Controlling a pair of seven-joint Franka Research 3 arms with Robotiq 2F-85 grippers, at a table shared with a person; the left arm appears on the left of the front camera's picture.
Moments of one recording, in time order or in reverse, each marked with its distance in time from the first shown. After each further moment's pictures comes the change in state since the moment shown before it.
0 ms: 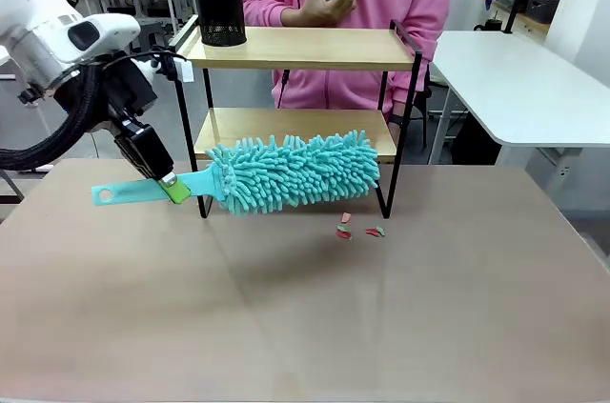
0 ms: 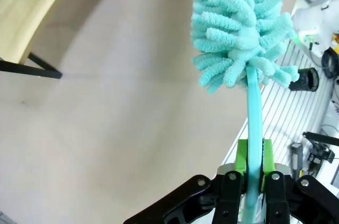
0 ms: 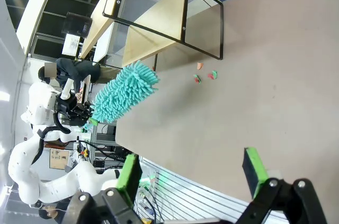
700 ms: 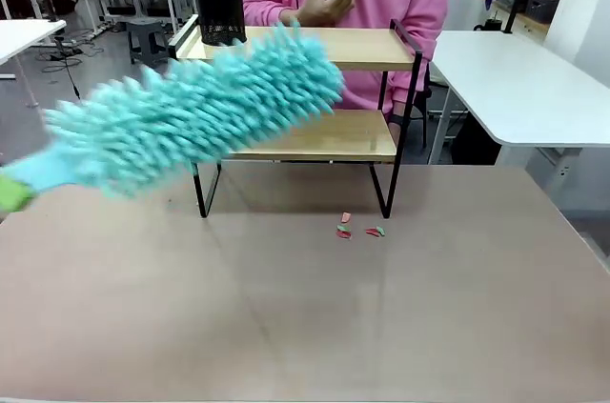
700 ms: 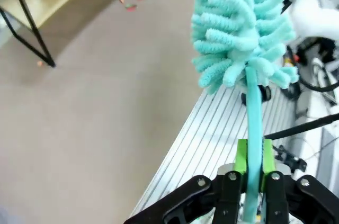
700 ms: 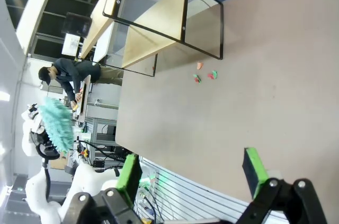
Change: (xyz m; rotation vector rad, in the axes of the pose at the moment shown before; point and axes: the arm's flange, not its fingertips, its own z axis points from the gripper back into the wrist) left arm -0.191 -0.095 0.089 -0.105 -0.363 -0.100; right arm 0.000 0.000 0.000 0.000 0.000 -0.001
